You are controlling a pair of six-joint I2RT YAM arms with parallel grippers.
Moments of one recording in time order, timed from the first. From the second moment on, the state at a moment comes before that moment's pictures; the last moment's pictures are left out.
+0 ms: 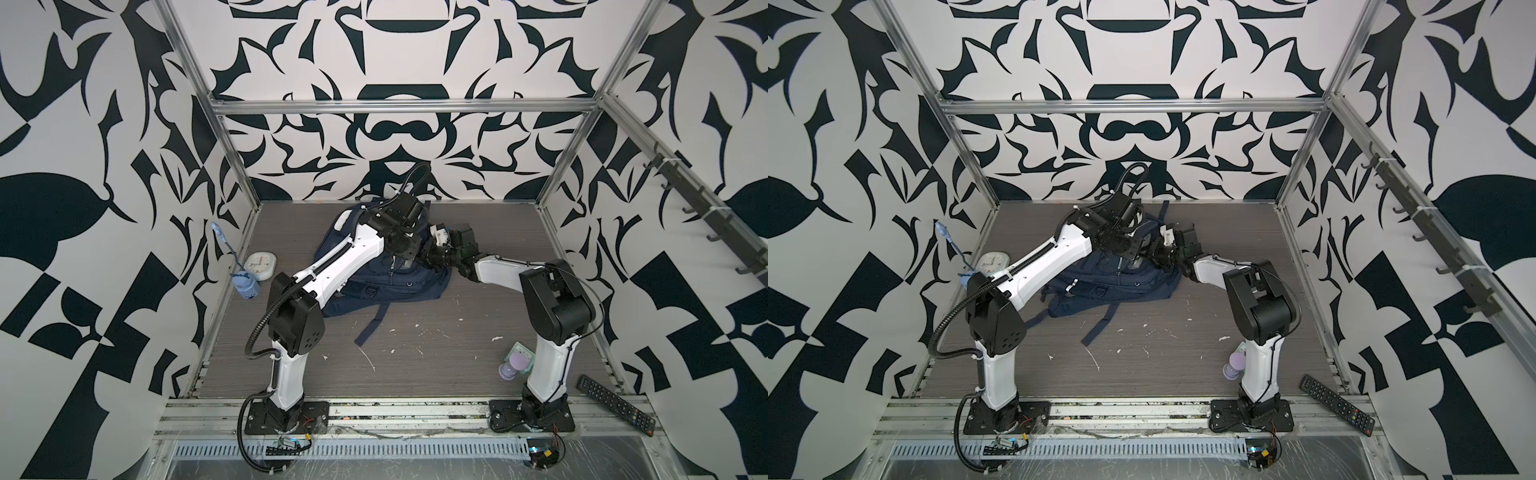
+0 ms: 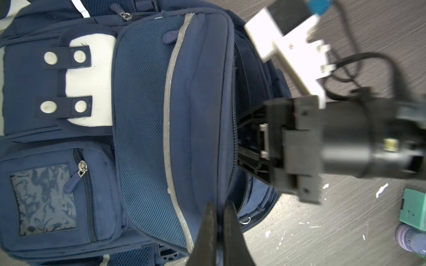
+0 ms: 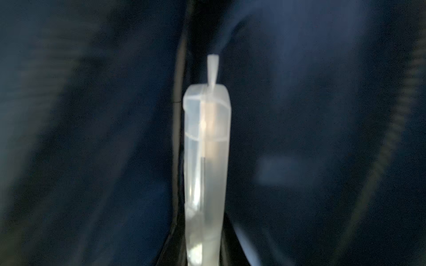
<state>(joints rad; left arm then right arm) -0.73 1.96 1.92 -0.98 -0.05 -0.22 0.39 1.95 1.15 0.27 -0.67 1.07</state>
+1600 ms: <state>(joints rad) -0.69 2.03 1.95 -0.95 0.10 -0.28 0.39 1.59 1.16 -0.34 -0.37 0.69</state>
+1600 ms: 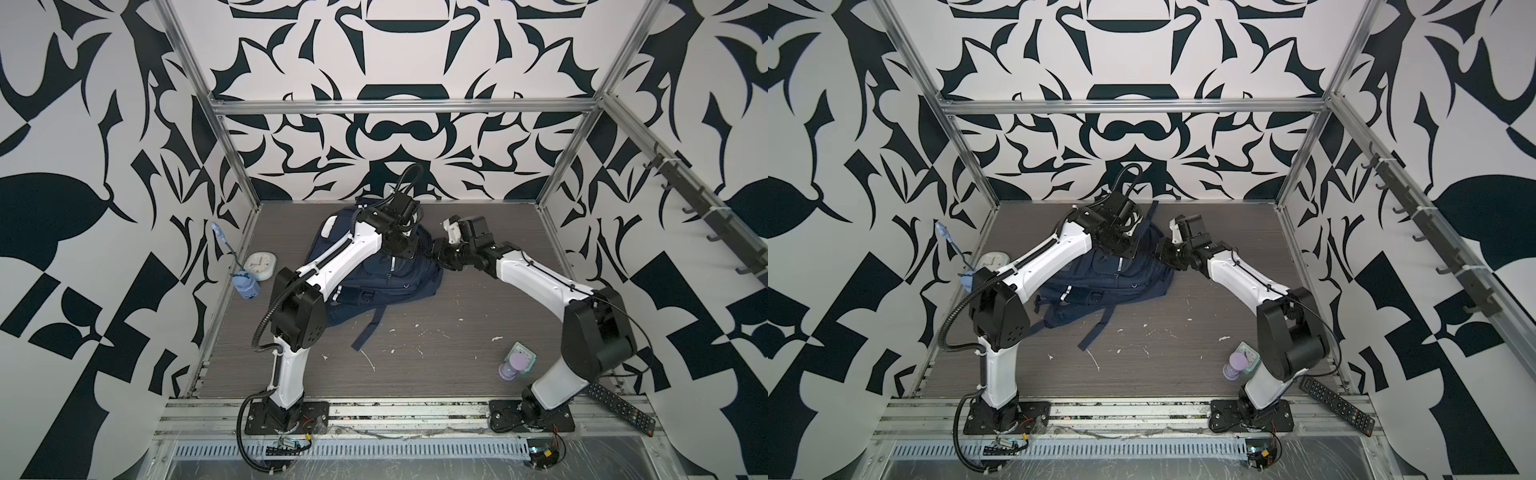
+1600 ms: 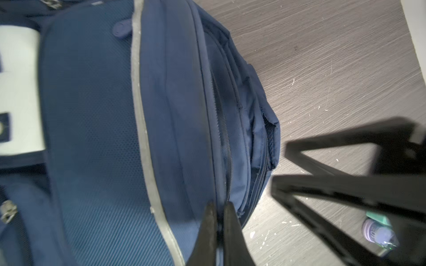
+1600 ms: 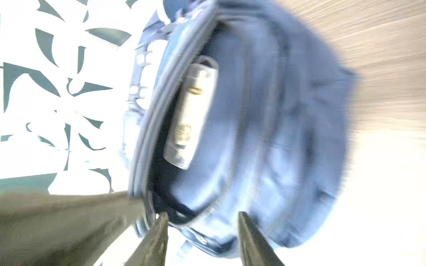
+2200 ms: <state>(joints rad) -0.75 2.15 1.98 -0.90 0.16 -0.30 0.53 1.38 0.96 -0.43 -0.20 0.59</state>
